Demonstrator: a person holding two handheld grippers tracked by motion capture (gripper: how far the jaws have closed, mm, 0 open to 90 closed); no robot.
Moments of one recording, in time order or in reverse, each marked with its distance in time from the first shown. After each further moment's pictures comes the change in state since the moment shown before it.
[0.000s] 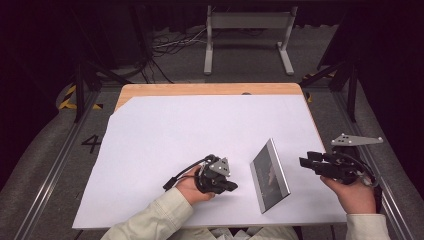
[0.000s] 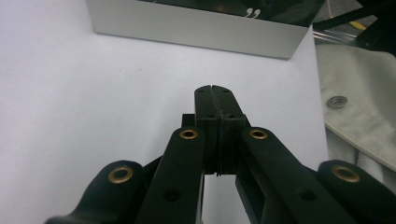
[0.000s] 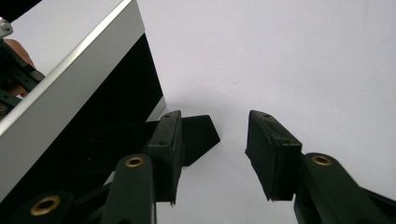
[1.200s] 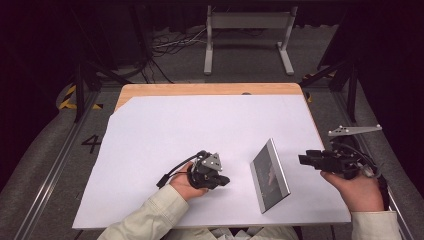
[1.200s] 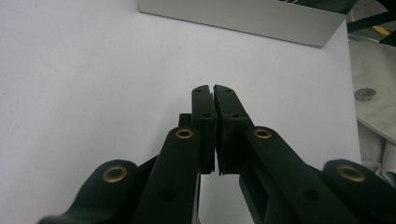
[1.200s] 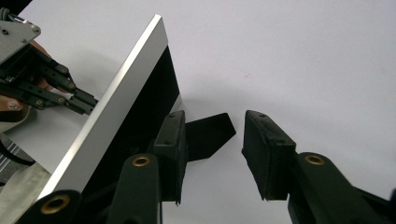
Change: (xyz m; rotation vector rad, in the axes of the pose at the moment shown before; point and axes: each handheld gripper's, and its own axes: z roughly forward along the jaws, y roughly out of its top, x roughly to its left) left arm 0.011 -0.011 -0.010 0.001 0.058 -0.048; right arm 0.022 0.031 -0.013 0.110 -0.015 0.053
